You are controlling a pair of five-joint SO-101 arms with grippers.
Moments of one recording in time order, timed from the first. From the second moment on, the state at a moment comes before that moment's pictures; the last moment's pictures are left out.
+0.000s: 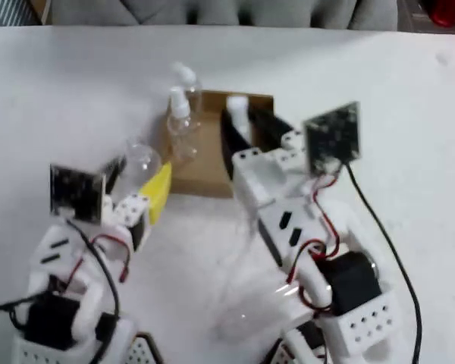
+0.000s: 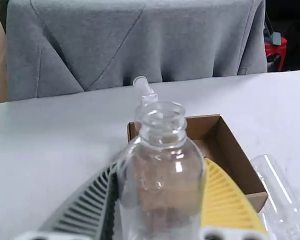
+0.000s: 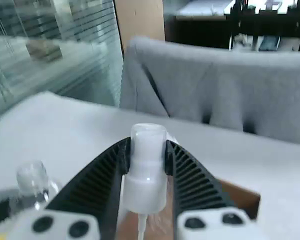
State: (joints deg) left arm 7.8 -87.8 60.8 54.1 2.9; right arm -29.0 -60.5 35.0 35.2 -6.2
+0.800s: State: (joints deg) left arm 7.8 -102.1 76.3 42.5 2.9; right arm -44.5 -53.6 23.3 1.1 -7.8
